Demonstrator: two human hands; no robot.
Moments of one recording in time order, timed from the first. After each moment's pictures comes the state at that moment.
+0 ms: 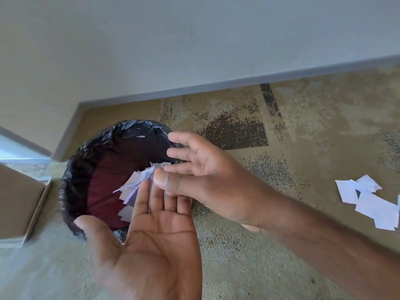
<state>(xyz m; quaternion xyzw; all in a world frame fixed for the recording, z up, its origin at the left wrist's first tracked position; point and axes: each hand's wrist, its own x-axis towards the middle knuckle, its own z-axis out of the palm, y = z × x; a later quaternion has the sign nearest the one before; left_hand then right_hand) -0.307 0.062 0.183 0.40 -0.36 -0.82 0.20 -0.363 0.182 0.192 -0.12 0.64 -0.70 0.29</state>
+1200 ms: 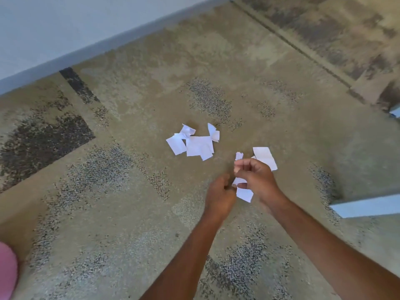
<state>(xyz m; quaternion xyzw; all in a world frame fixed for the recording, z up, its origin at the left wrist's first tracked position) -0.233 0.469 -0.058 -0.08 -0.75 -0.51 -0.41 -0.186 0.591 -0.023 0.48 0.64 -0.60 -0.06</state>
